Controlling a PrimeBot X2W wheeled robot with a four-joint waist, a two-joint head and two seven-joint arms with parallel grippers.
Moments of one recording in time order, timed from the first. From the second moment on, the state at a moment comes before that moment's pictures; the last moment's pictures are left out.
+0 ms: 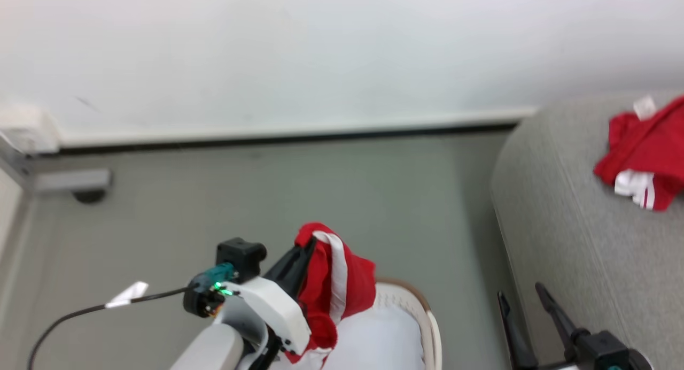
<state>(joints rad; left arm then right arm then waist) -0.42 0.16 -0.51 0.45 -0.47 -0.09 -0.10 -0.09 -0.05 0.15 0.32 0.19 0.13 -0.26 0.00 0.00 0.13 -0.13</state>
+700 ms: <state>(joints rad) -0.40 0.27 -0.43 -0.01 -0.50 0.04 0.12 -0.02 -0.05 0.17 0.33 0.19 0.13 -0.26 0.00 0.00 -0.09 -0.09</state>
